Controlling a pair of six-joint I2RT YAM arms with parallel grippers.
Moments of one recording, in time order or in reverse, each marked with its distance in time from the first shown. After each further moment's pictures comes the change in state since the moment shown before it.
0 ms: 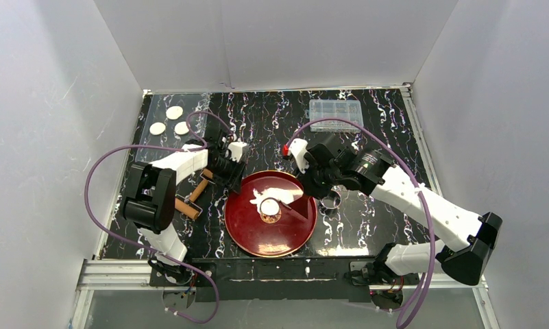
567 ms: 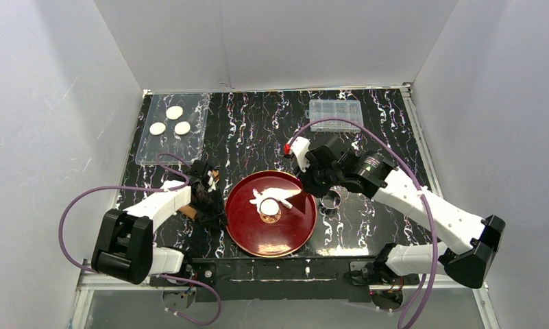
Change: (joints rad) left arm 0.011 -0.410 -0.399 -0.128 -0.154 -0.731; right arm 0.000 -0.032 -0.039 0.070 0.023 0.001
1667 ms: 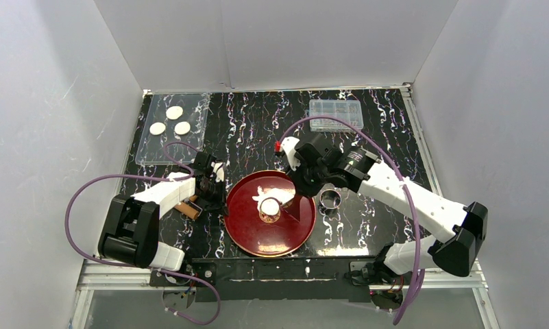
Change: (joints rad) left arm -0.004 0.113 0.060 0.166 0.049 0.241; right arm 0.021 0.107 0.056 -0.024 0.002 0.094
